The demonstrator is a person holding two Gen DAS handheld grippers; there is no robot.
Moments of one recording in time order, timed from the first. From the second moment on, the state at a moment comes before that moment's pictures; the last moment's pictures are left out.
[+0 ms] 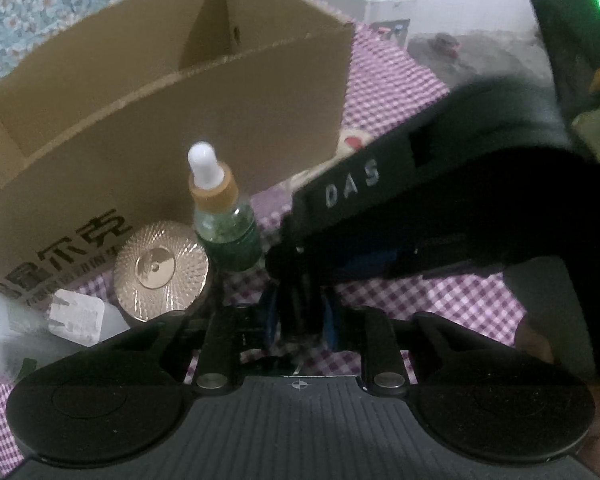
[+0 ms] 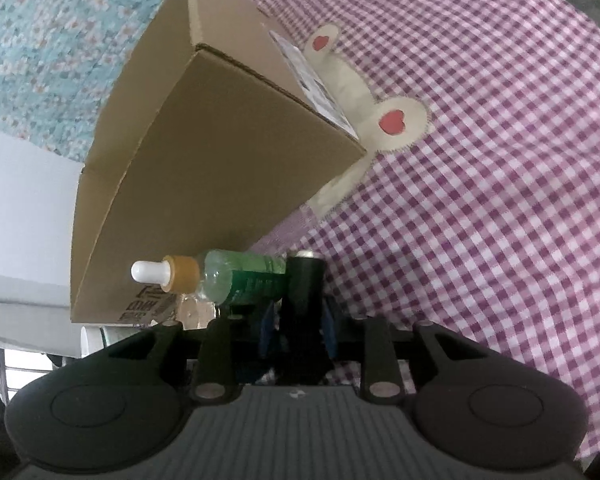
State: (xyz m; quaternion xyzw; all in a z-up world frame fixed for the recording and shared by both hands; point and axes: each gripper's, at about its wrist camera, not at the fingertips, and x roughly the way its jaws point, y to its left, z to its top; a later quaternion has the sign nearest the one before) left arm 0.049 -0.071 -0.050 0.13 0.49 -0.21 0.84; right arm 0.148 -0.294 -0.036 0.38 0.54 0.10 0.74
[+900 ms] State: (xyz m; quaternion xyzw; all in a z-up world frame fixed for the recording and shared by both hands) left arm 0.117 0.023 0.079 0.03 0.43 -0.11 0.90; right arm 0.244 -0.191 0.124 0.29 0.48 0.29 0.77
